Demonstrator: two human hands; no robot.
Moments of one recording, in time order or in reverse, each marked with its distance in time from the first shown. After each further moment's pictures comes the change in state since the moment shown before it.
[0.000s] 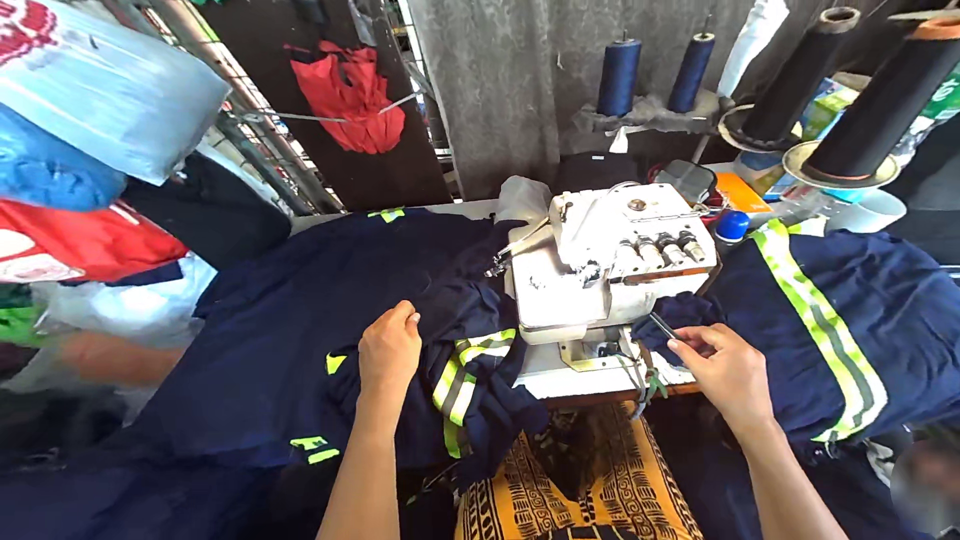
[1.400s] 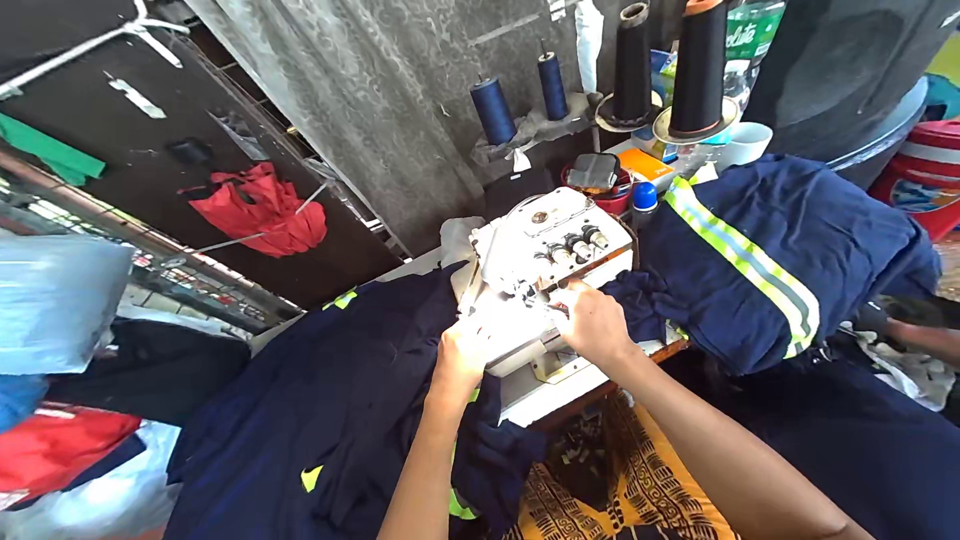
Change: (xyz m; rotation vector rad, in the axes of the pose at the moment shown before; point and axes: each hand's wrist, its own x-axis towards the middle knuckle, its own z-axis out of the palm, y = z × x) left_hand 0.023 0.128 0.048 -0.156 -0.206 0.565; right_hand 0.048 -0.105 0.009 -0.098 -0.407 0.135
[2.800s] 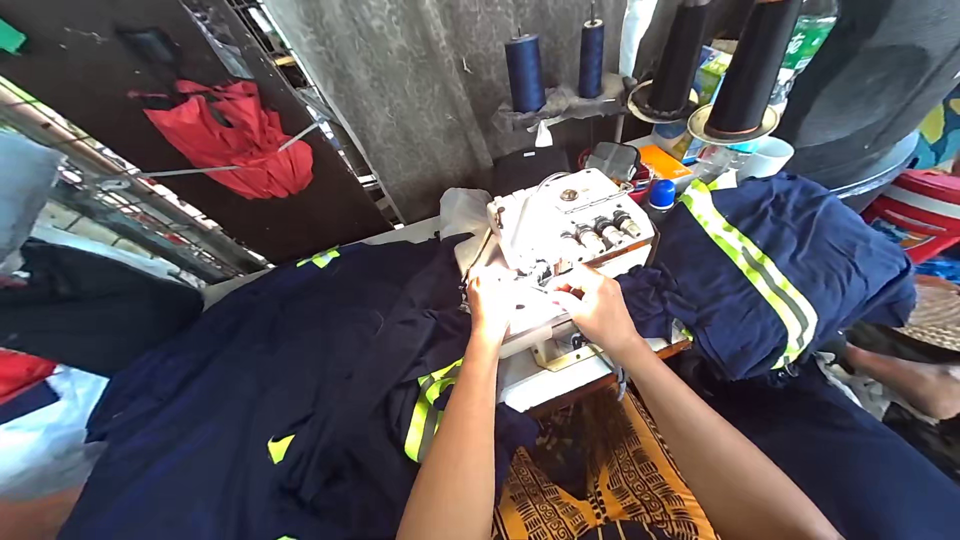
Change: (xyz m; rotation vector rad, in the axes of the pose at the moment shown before) left_hand 0.051 0.024 0.029 -0.401 0.055 -0.476; right_hand 0.016 0.011 0.041 0.379 0.255 -0.234
